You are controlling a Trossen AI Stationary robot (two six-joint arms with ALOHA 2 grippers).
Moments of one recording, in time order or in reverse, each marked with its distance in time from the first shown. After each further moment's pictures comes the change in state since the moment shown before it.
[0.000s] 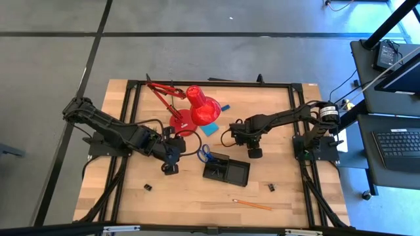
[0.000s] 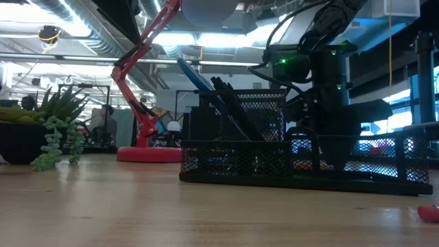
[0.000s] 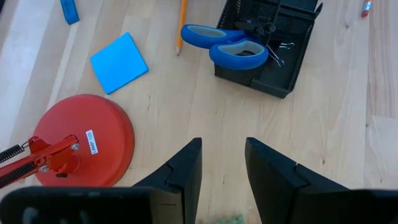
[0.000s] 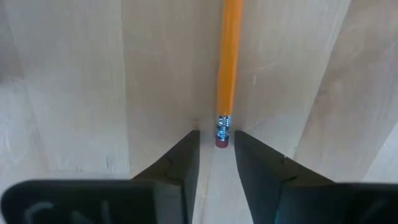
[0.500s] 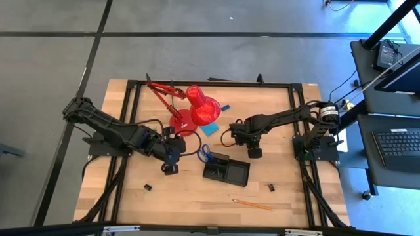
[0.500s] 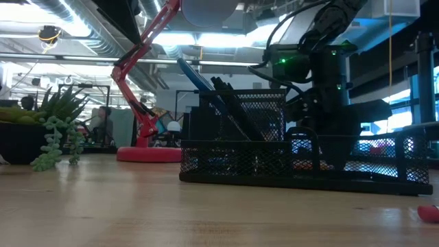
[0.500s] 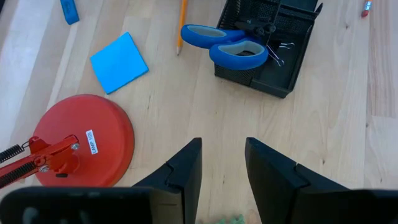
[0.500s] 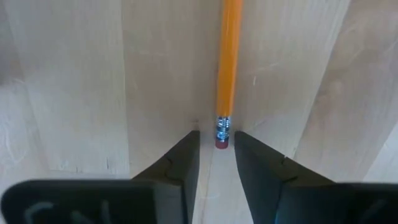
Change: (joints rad) left arm 0.000 0.000 0.000 0.000 0.000 0.000; right arm 0.000 0.003 -0.002 0.014 0.000 0.001
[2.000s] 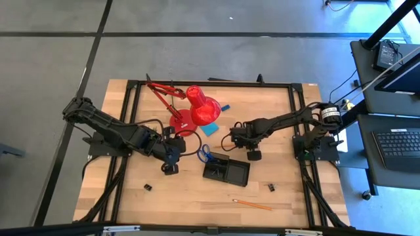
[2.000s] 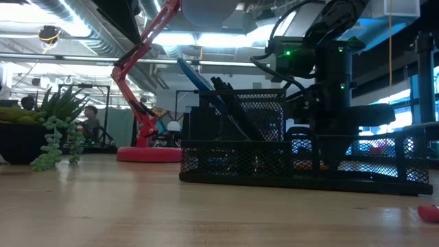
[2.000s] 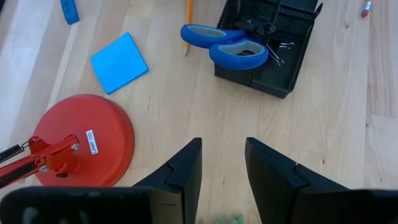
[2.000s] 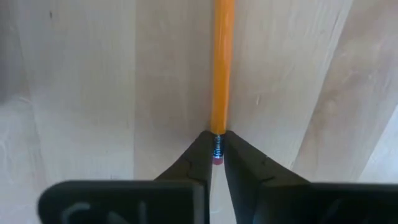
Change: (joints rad) left arm 0.000 0.000 0.000 0.000 0.000 0.000; right arm 0.049 -0.001 -0.034 0.049 0.069 0.024
